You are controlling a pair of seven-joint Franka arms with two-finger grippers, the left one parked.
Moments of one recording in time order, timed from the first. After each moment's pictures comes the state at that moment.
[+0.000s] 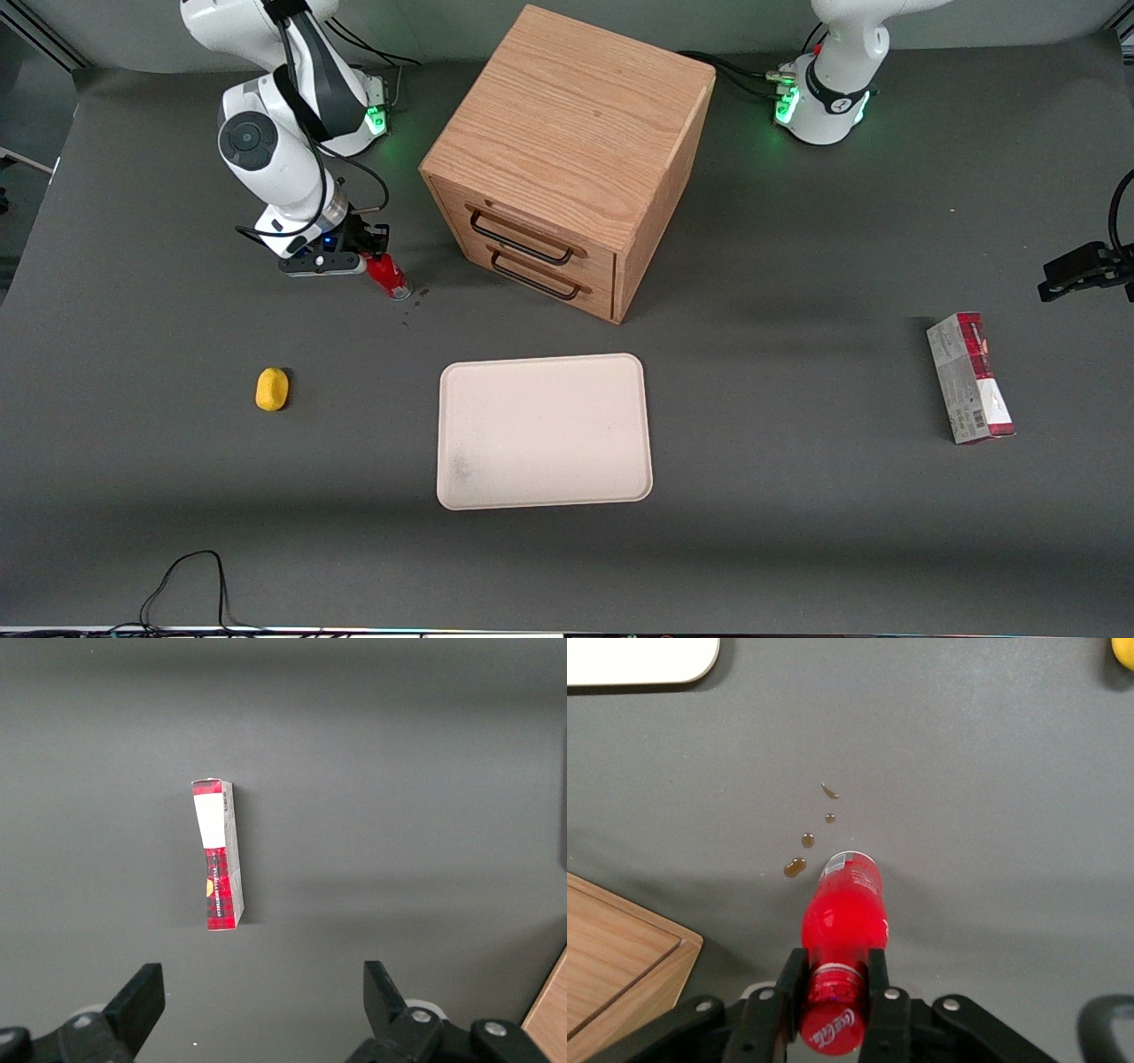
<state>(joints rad) 0.36 -0.16 0.00 -2.54 0.04 2.32 0.33</state>
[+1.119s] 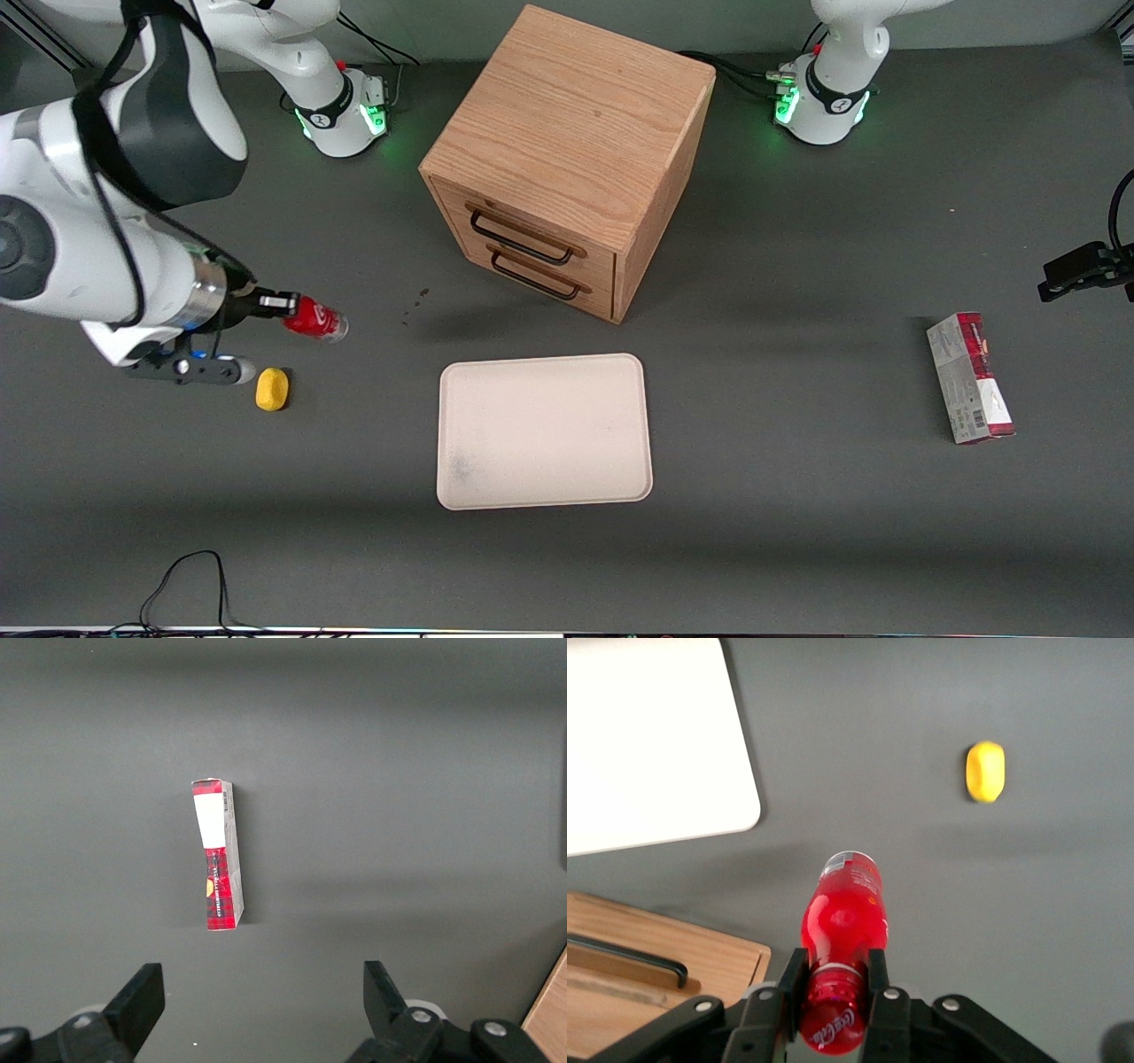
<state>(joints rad) 0.22 0.42 -0.01 -1.16 0.03 1.36 0.33</state>
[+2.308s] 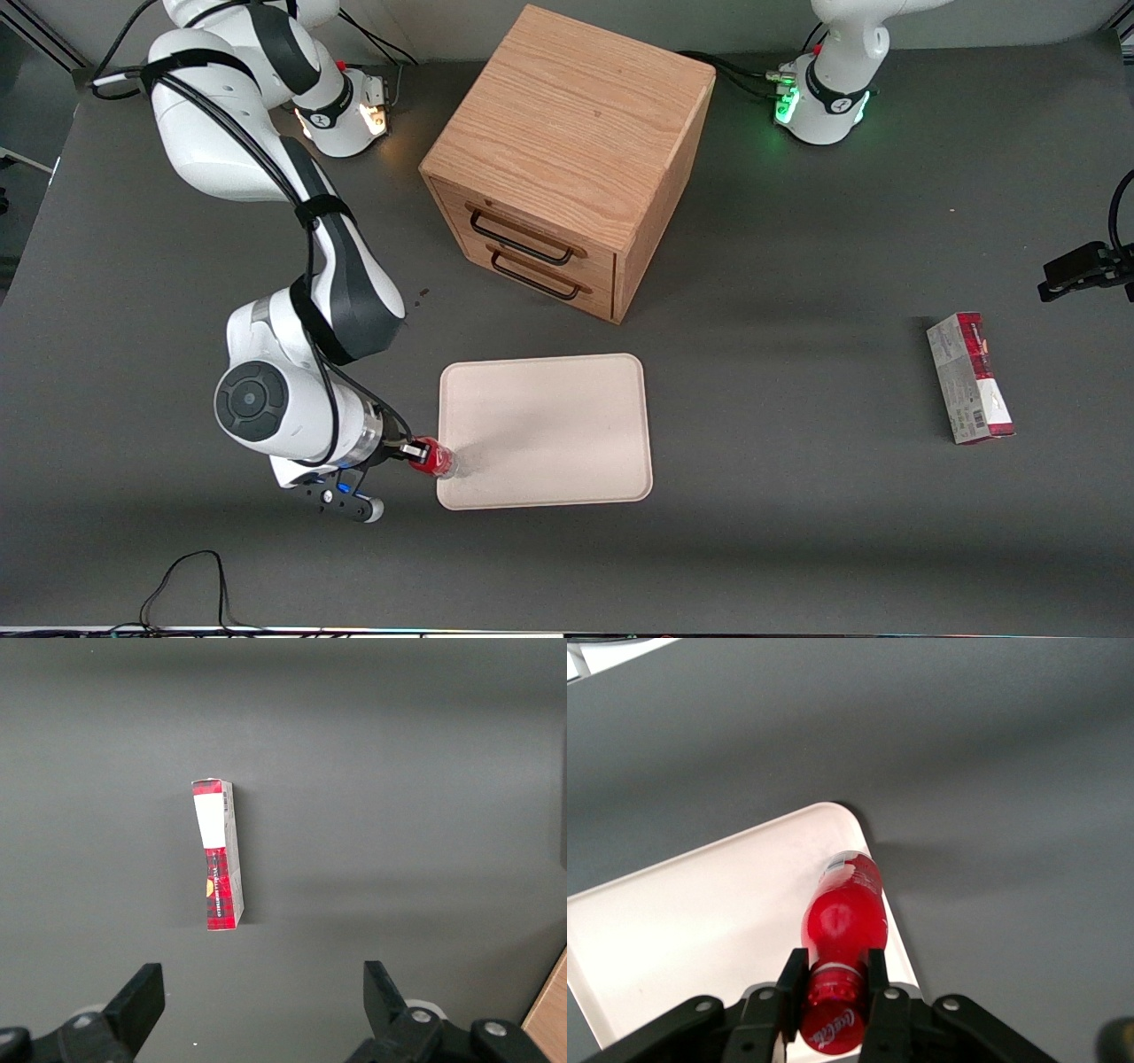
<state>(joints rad) 0.28 0.90 0.09 -0.89 0.00 1.82 0.67</state>
